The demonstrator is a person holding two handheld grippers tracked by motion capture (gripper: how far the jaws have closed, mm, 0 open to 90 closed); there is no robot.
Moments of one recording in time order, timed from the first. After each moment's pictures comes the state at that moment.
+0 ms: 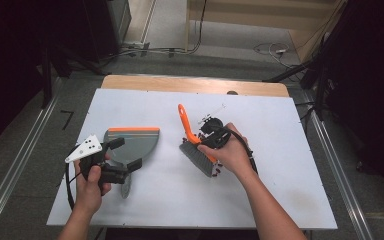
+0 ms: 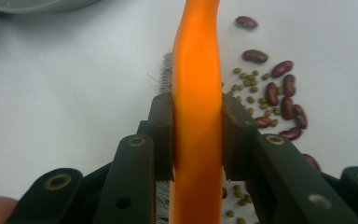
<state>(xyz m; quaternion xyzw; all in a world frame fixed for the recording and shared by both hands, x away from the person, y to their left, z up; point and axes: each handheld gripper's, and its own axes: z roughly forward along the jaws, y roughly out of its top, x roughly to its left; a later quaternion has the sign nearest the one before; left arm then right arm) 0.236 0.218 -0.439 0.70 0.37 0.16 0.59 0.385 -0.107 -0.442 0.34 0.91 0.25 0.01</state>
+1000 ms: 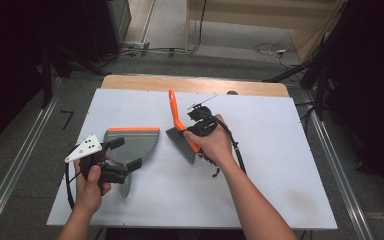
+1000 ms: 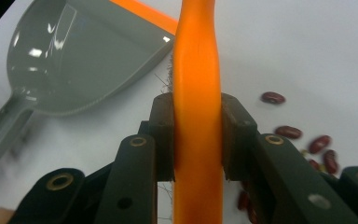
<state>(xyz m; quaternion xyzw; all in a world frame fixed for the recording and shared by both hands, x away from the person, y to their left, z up) 0.237 0.219 -0.438 0.70 0.37 0.15 0.59 0.406 -0.066 -0.430 0.40 0.87 0.30 -0.02</state>
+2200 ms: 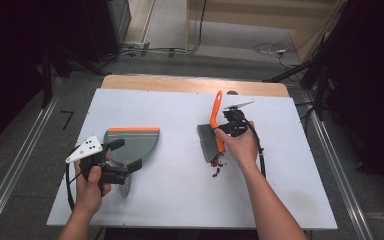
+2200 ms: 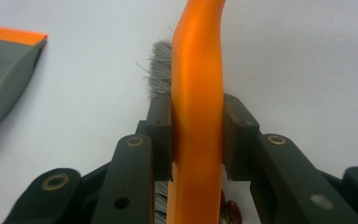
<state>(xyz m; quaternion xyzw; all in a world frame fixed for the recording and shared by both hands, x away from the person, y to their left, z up) 0.236 0.218 -0.441 0.70 0.37 0.15 0.59 0.428 -0.158 -0.456 0.55 0.78 0.29 0.00</state>
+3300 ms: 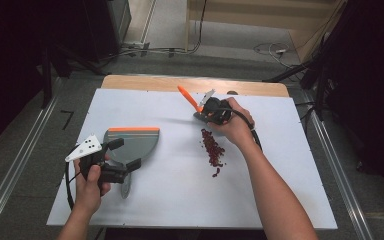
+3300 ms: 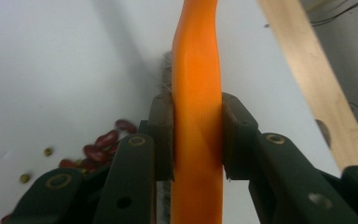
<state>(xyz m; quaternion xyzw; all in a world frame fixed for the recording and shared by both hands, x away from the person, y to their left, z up) 0.239 0.221 -0.443 0.70 0.38 0.15 0.59 0.456 -0.103 -0.433 0.19 0.93 0.17 0.25</state>
